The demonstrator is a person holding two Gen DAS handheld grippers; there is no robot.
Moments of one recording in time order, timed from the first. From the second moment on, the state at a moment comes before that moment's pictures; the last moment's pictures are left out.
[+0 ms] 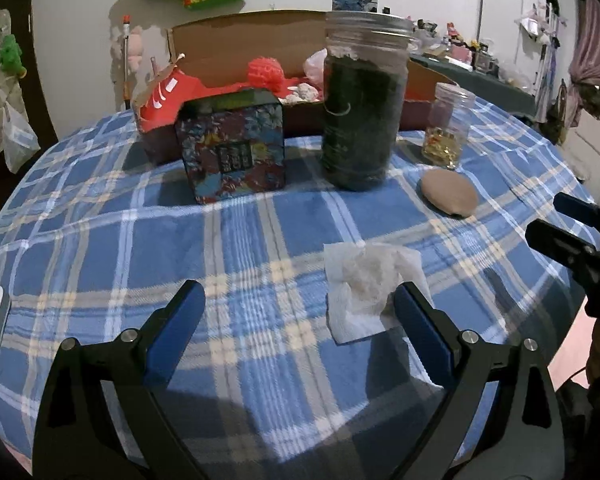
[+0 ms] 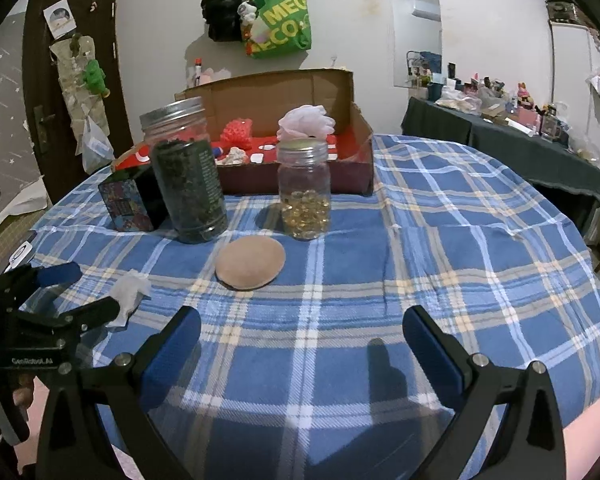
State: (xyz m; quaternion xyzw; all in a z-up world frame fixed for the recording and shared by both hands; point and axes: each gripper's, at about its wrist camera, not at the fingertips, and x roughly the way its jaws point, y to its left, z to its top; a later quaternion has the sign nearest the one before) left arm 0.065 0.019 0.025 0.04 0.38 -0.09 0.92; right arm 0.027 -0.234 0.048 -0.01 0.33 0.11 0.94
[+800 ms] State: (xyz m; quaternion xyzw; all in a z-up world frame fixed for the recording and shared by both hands) left arm 0.081 0.002 0.029 0.00 0.39 -0.19 0.90; right arm 0.093 -0.182 0.038 -0.11 0.38 0.23 0.89
